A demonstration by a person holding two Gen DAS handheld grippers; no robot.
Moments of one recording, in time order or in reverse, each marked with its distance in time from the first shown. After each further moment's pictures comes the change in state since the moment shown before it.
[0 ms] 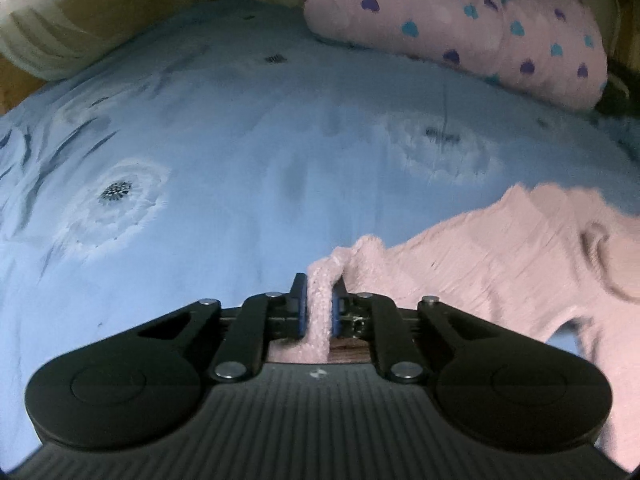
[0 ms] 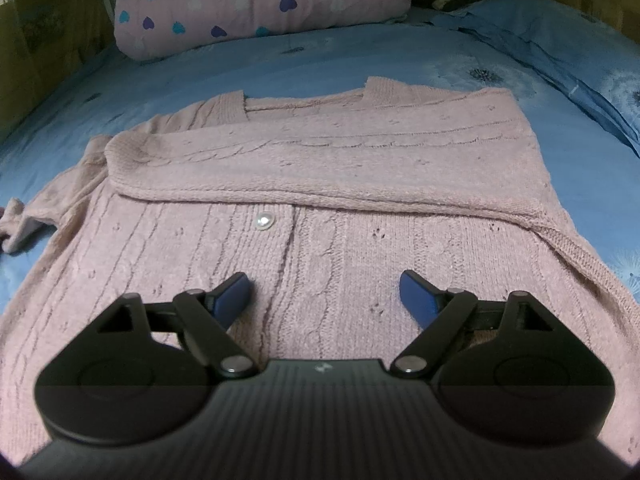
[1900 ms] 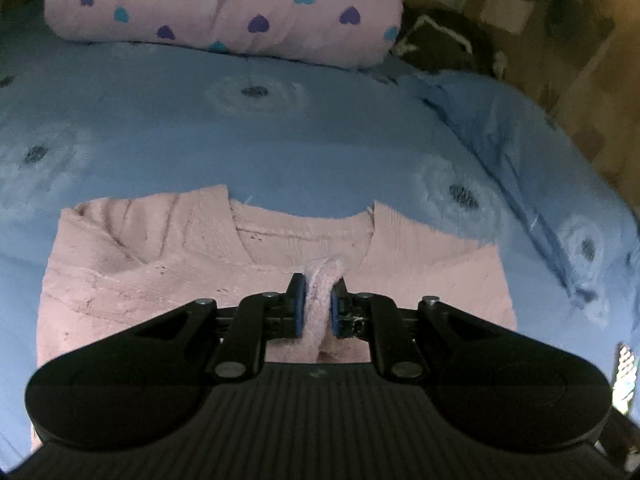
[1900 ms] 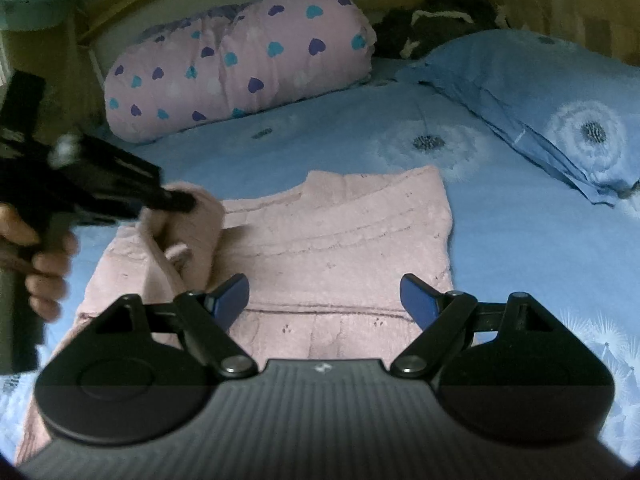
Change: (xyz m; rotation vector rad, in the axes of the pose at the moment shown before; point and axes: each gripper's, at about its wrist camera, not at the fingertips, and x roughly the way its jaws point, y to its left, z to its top) left arm 0.019 -0.424 0.028 0.138 0.106 -0.377; right arm -0.053 -0.078 0.040 0.100 -0.165 0.041
